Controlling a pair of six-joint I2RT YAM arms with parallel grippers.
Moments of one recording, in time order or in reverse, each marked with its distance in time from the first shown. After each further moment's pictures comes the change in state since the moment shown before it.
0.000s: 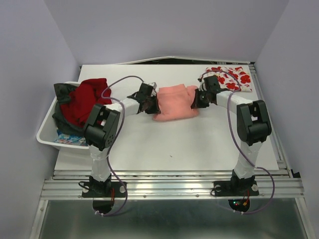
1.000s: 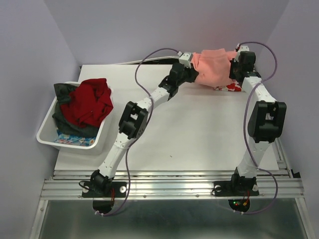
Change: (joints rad) left arm -0.178 0.621 1.029 0.344 -0.085 0.130; right arm -0.269 0.005 0.331 0.071 0.423 -0.328
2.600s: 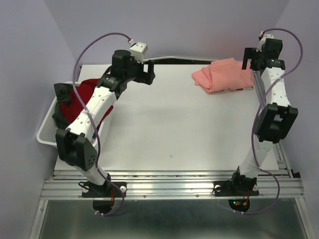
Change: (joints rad) left arm 0.222 -0.869 -0.649 -0.546 0.089 0.325; right arm -0.186 0.093 0.341 -0.294 -0.003 -0.074
